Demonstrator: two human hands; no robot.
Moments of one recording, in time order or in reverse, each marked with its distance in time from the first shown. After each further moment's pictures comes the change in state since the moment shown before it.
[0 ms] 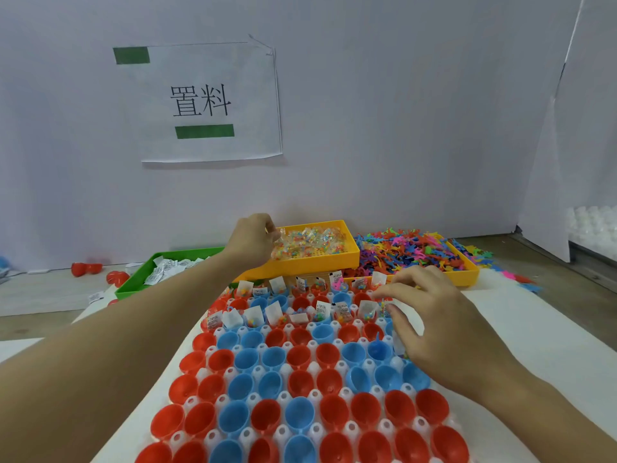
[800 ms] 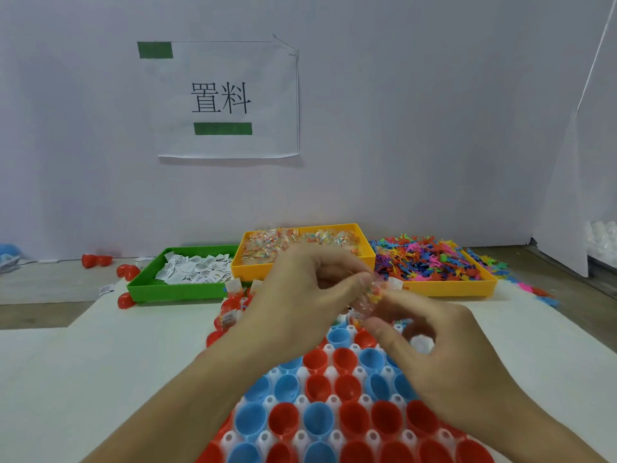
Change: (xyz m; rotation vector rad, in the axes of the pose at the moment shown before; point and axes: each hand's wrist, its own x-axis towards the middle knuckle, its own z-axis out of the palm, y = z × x) left_hand -0.150 0.068 -0.049 -0.689 -0.222 0.294; right_hand -0.001 -0.055 -0.002 0.534 0.034 0.052
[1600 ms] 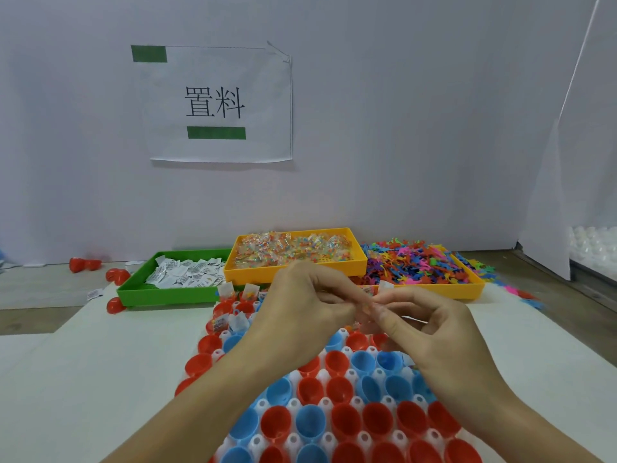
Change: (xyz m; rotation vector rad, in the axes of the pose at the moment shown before) left_hand -0.001 -0.010 0.010 0.079 0.003 -0.035; right_hand 0.002 0.006 -0.001 0.444 0.114 0.217
